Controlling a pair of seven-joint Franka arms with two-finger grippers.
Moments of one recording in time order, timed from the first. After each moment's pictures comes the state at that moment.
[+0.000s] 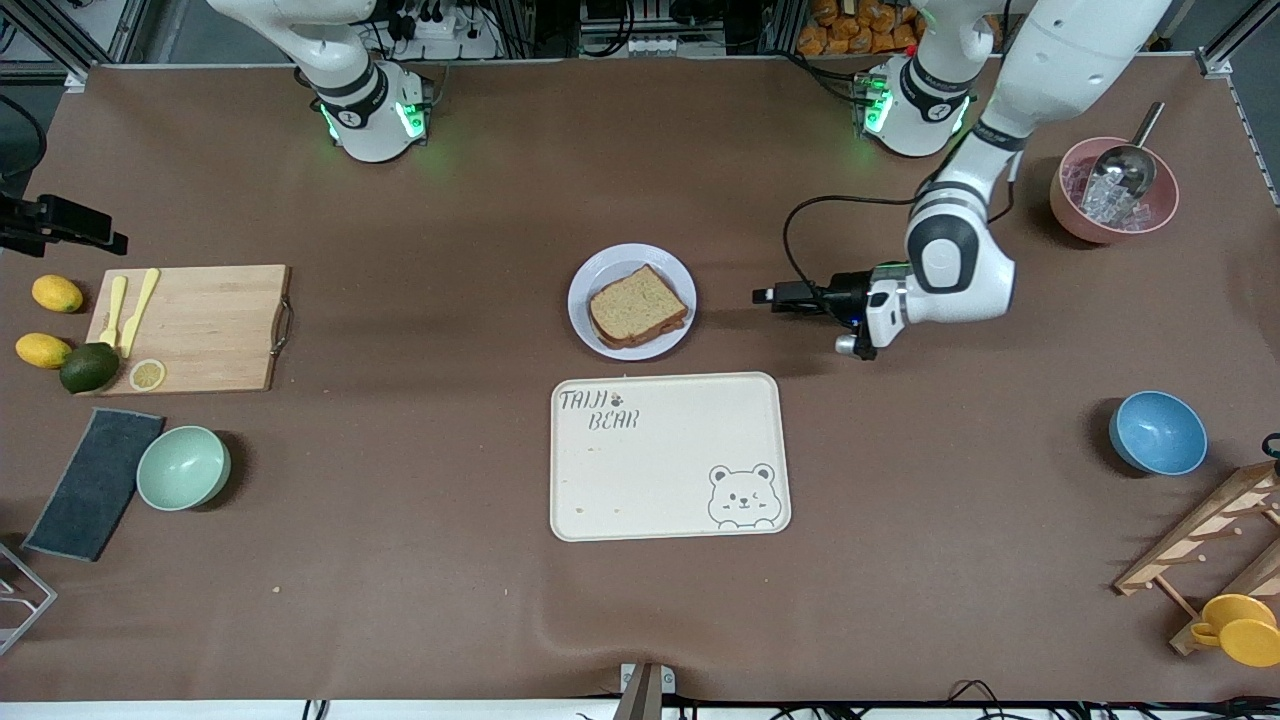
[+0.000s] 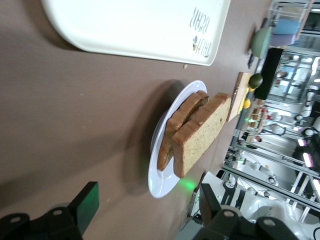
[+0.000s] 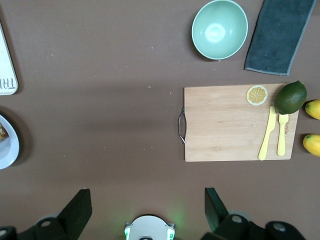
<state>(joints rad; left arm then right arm) -0.01 0.43 -0.33 -2.32 -1.45 2.18 0.85 -0.05 0.05 -0.09 -1.49 0.03 1.36 -0.13</state>
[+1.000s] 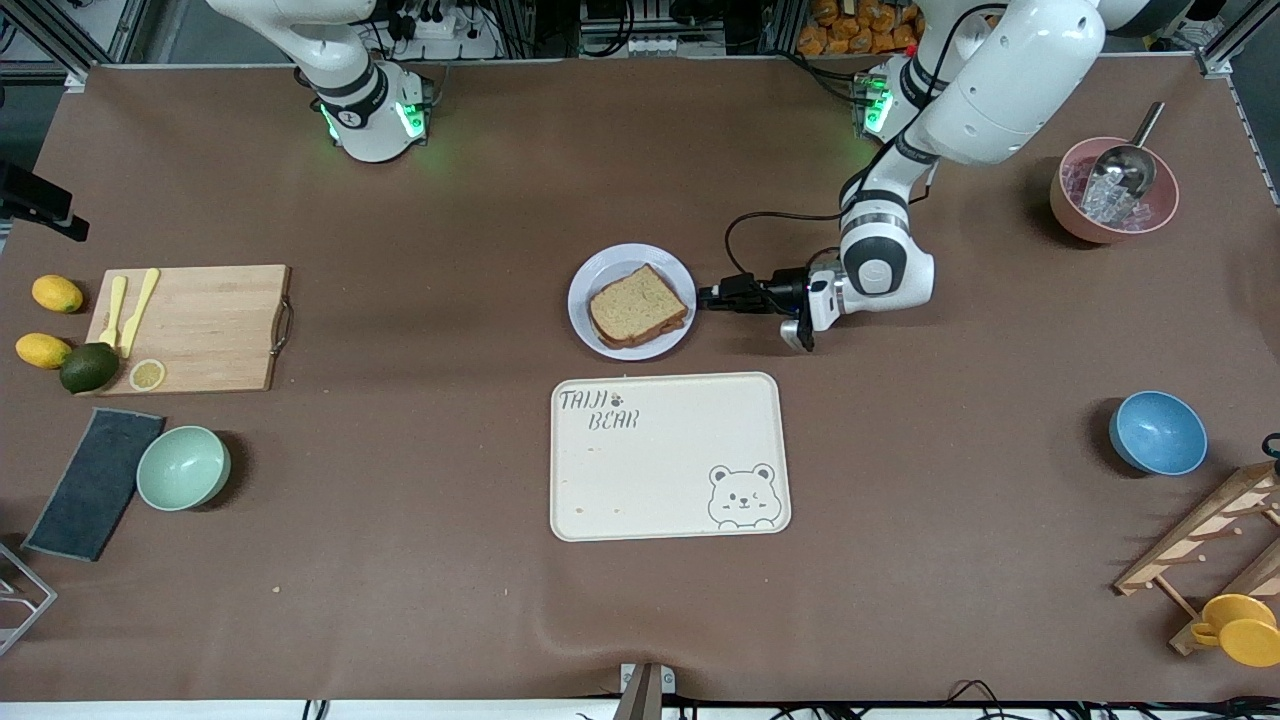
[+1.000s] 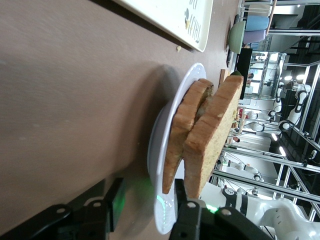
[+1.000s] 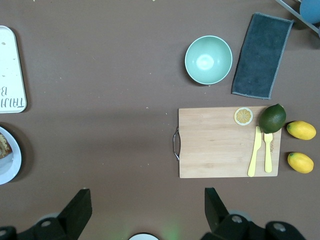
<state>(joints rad) -0.15 0.61 -0.34 -2.28 -1.77 2.19 1.20 -0.05 0.00 -0.09 -1.47 0.02 1.40 -0.14</state>
